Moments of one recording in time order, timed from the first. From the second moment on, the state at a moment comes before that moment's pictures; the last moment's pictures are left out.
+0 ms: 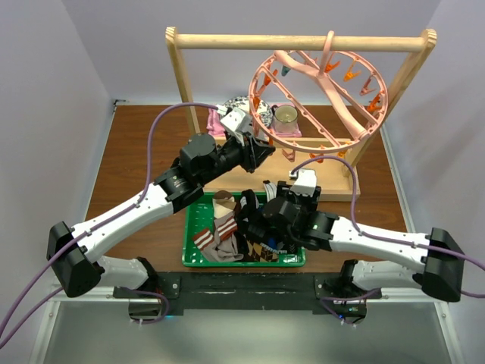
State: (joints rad) left arm -0.84 1.30 1.16 0.16 0.08 -0.29; right arm 1.14 1.12 0.76 -0.41 1.21 0.73
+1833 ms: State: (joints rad) left arm -0.84 1.26 1.16 0.14 0.11 -0.30; right arm 0.92 1.54 0.84 -0.15 0.84 0.72
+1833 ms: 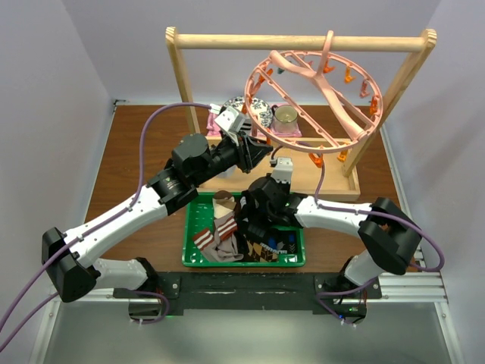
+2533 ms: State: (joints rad) left arm -0.84 1.26 1.16 0.15 0.12 -0.30; right arm 0.98 0.90 0.47 0.00 0.62 0.61
